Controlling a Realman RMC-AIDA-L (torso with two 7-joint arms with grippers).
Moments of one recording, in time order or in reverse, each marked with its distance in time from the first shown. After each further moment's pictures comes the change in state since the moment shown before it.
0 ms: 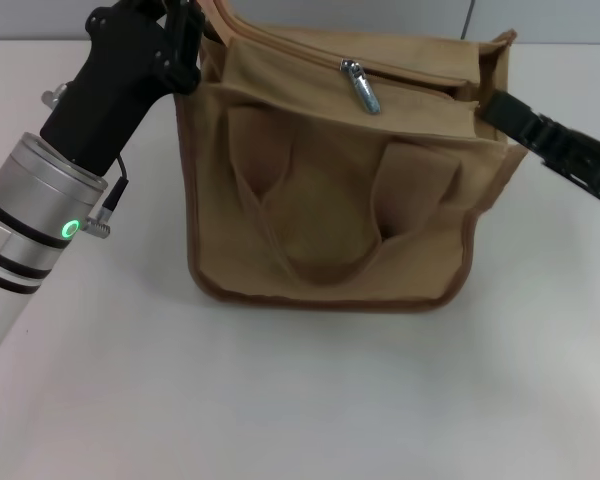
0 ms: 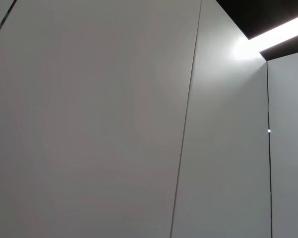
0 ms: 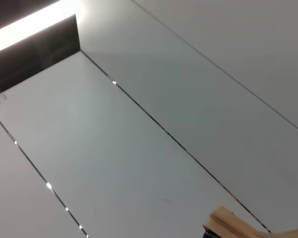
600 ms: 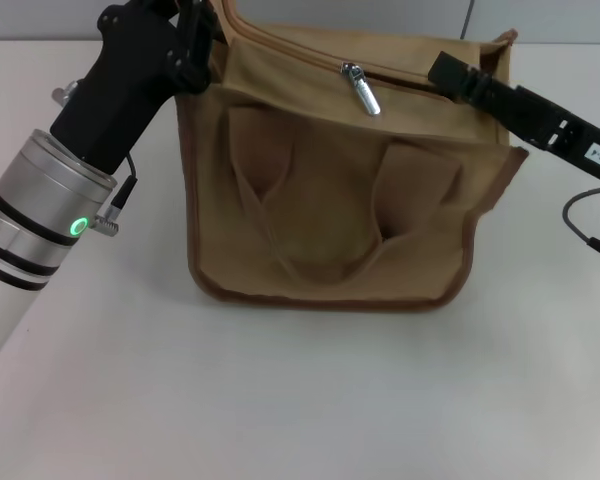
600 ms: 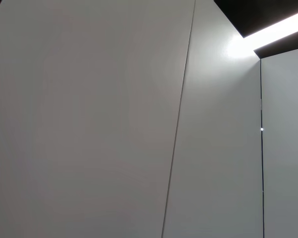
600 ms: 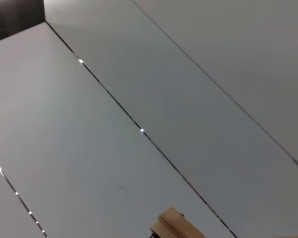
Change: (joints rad) left arm -0.011 -0.002 0.001 -0.003 0.012 -0.006 -0.003; right arm 0.095 0.000 -0.014 -0.031 -0.006 0.178 -0.008
